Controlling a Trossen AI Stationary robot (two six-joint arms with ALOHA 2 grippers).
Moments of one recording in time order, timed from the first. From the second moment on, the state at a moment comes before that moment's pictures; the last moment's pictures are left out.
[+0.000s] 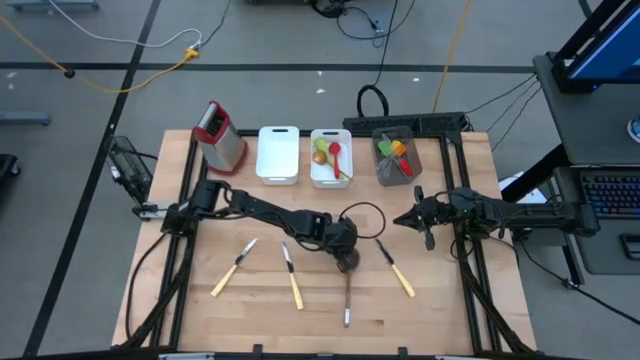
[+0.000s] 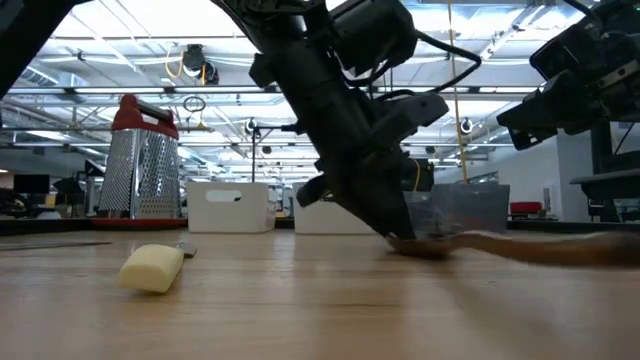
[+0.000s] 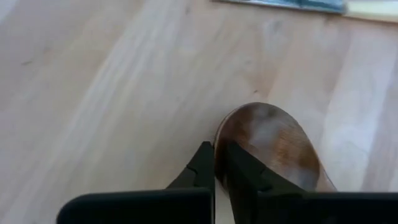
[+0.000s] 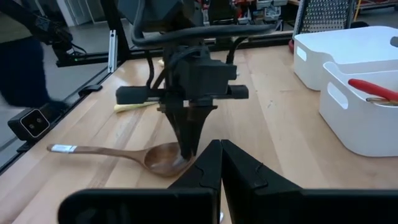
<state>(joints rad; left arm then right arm) -0.13 2.23 1.53 -0.40 0.01 -0.66 -0.09 0.33 0.06 0.07 -0.21 0.10</state>
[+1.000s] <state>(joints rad) -0.09 2.23 1.53 -0.33 0.09 -0.67 -0.09 0.33 0.06 0.07 -0.21 0.12</state>
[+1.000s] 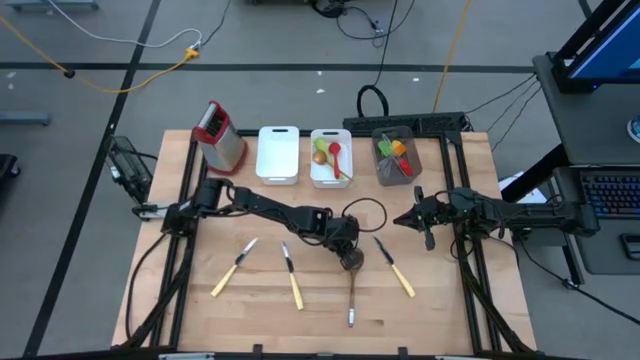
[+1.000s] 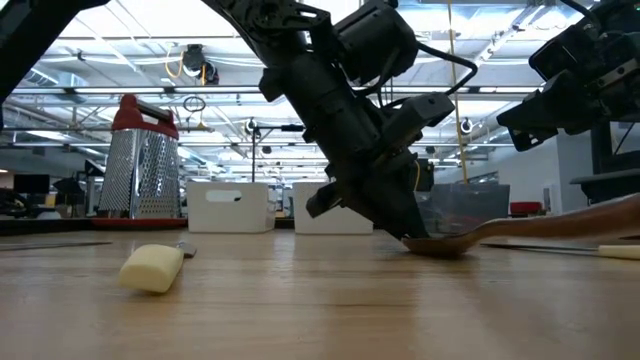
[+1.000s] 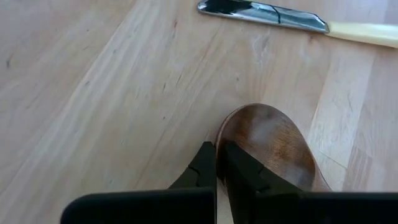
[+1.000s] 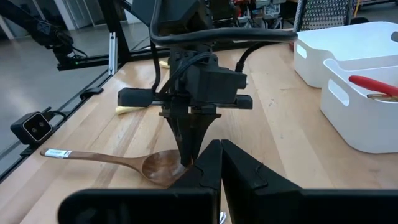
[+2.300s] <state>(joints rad) -0.01 2.03 1.53 -0.43 0.00 -0.60 -0.09 0.33 0.06 0.07 -0.21 0.12</state>
